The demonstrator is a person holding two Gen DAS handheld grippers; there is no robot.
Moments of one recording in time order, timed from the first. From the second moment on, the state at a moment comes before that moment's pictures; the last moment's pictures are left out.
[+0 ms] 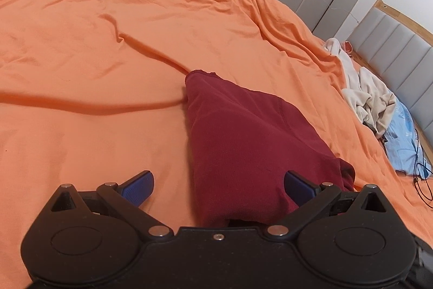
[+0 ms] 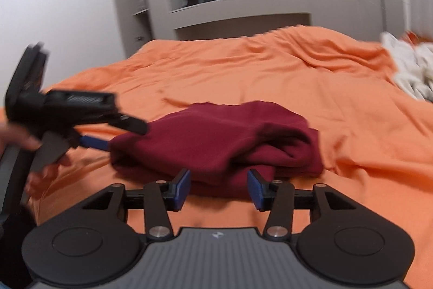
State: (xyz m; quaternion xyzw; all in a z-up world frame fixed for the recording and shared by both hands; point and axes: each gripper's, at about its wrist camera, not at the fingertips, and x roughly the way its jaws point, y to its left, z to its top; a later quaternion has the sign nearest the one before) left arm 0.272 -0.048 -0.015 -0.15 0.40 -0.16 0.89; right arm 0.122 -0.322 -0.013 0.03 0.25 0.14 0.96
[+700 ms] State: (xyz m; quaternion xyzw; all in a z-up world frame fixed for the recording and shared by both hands) left arm 0.275 -0.052 -0.024 -0.14 0.42 -0.15 0.88; right arm 0.124 -0.337 -0.023 0.04 0.28 0.11 0.95
